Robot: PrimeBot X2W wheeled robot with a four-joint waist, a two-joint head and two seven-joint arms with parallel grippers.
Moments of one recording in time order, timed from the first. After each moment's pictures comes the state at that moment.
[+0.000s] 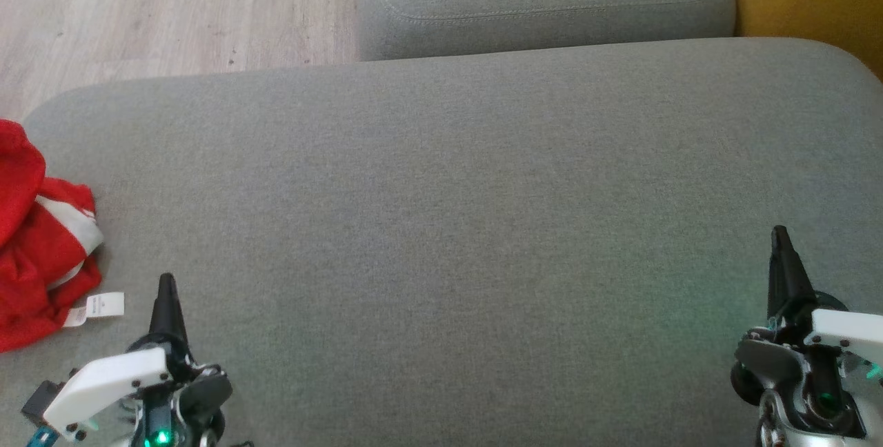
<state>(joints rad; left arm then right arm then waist) -0.09 0.04 0.08 0.28 -1.60 -0.12 0.11 -0.09 -0.05 -0.13 0.28 1.60 0.13 0.11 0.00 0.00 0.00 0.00</state>
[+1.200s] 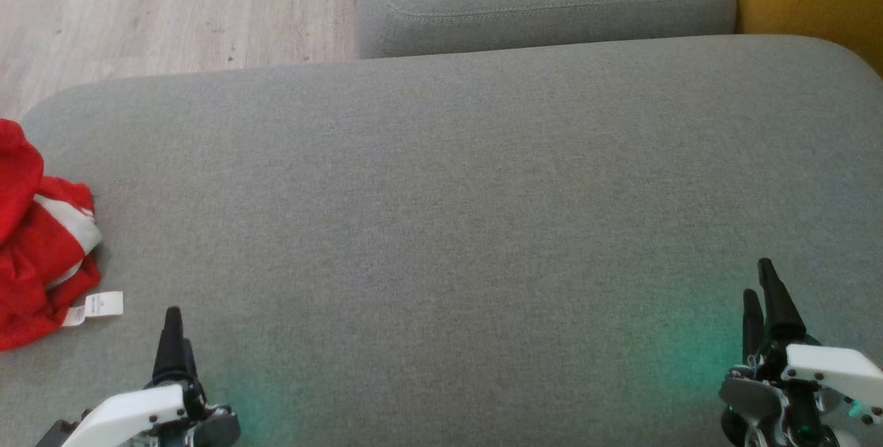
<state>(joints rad) -0.04 0.04 0.06 0.36 -1.57 -0.12 0.08 -0.04 -0.04 -0.11 0.36 1.58 0.13 0.09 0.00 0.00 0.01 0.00</state>
